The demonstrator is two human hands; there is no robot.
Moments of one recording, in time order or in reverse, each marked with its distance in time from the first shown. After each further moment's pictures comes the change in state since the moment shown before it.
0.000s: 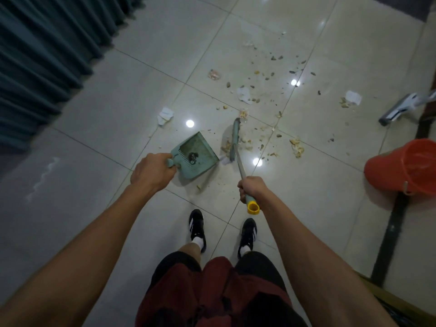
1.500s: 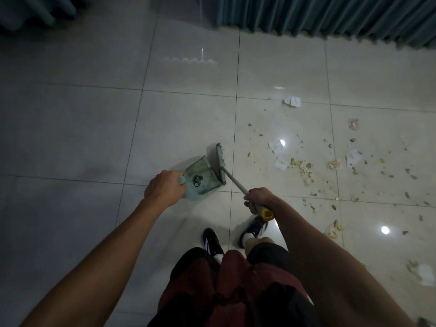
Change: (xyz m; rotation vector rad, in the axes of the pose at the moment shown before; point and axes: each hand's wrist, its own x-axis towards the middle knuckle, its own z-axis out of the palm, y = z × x) left_hand -0.450 0.128 0.277 -0.566 0.264 -0.994; right_hand -0.092 0.171 -0.094 -1.241 -0.489 0.000
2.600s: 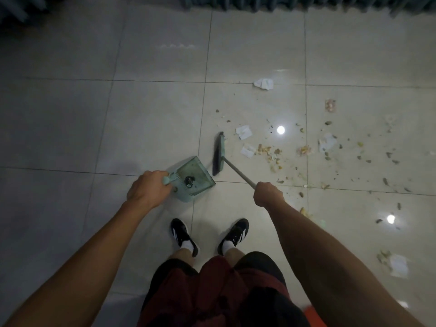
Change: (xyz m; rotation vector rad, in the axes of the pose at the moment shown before) left_hand -0.059 0.272 0.129 0.102 0.009 -0.090; right_hand 0.041 0.100 -0.323 -1.147 0.376 -0.273
